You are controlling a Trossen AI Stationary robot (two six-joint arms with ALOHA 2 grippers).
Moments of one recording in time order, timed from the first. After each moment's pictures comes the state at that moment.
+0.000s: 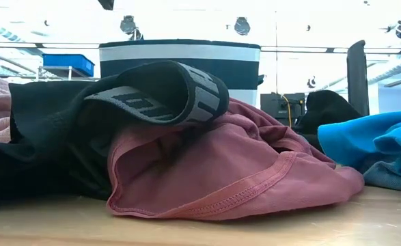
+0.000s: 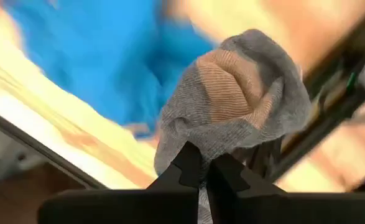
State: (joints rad) left arm -0.47 1.10 0.62 0.42 -0.52 0.10; right arm 0.94 1.34 1.27 -1.48 0.05 1.83
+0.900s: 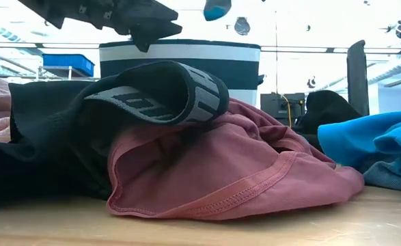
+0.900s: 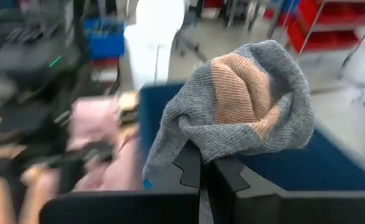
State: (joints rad) left arm -0.09 1.21 0.62 0.40 0.04 0.01; right arm -0.18 1.37 1.51 -0.43 0.17 -0.01
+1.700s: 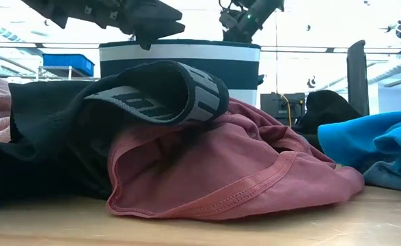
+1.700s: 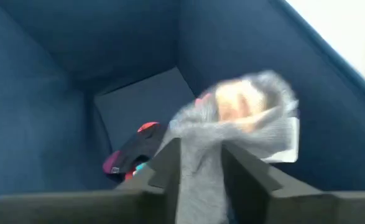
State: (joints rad) left arm -0.07 1.21 0.63 0.41 0.03 0.04; right arm -0.56 1.74 1.80 -0.79 -0.09 -0.04
